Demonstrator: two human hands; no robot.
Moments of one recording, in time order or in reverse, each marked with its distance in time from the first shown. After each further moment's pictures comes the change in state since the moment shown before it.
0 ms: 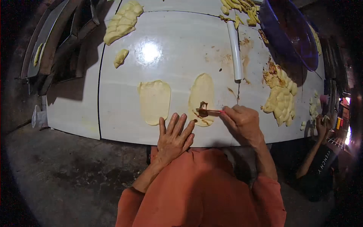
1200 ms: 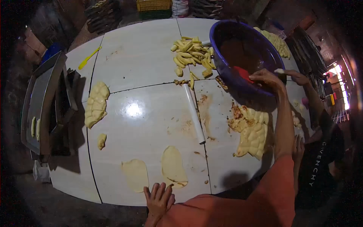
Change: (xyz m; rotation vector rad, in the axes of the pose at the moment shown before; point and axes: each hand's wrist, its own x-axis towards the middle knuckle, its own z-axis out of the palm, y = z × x) left_hand -0.006 -0.001 -0.013 0.115 -0.191 -0.046; right_hand 0.122 0.346 -0.167 0.592 -0.190 0.744
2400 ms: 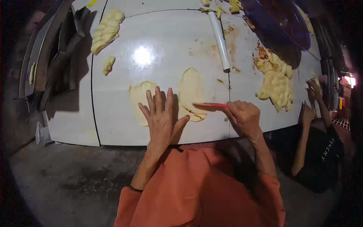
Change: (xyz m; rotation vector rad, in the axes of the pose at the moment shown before) left_hand 0.068 -0.011 -0.023 -0.095 0.104 -0.145; right_hand -0.247 -0.008 0.327 -0.625 0.330 -0.711
